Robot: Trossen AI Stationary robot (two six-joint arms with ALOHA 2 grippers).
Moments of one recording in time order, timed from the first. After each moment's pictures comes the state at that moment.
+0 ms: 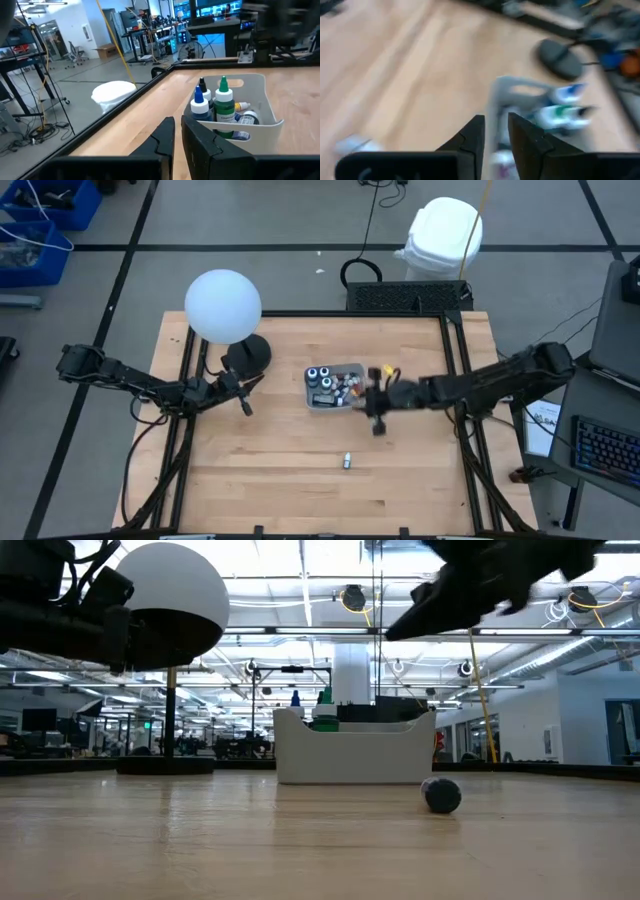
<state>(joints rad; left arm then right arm) -0.16 0.88 0.01 0.84 -0.62 0.13 0.16 1.28 0.67 0.13 0.21 -0.20</state>
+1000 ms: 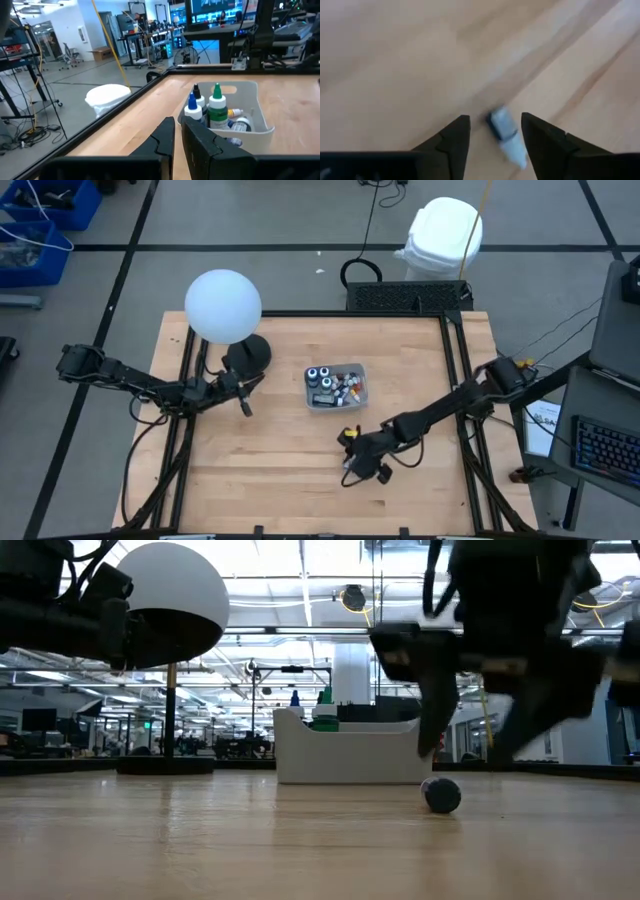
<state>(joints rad) -0.16 0.88 0.01 0.86 -0.59 0.12 0.39 1.77 0.92 -0.03 -0.09 -0.48</state>
